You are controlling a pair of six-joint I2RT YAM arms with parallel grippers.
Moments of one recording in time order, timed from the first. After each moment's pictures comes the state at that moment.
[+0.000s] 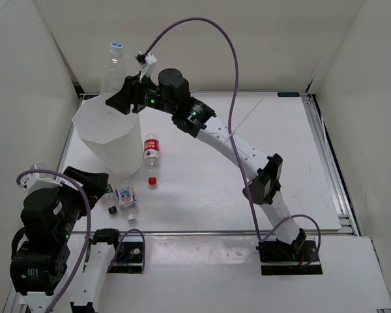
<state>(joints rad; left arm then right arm) 0.00 0.48 1.37 -1.31 -0.07 -0.82 0.97 2.20 2.50 -0.21 -0.29 0.49</state>
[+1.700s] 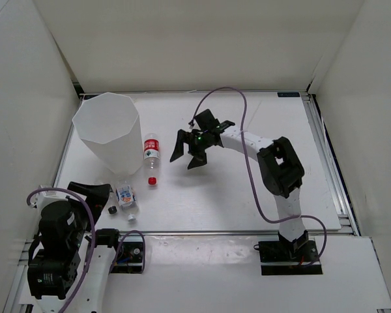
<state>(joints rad) 0.00 0.30 1.12 -1.31 -0.12 -0.99 0.67 2.06 1.59 -0.51 -0.60 0.74</state>
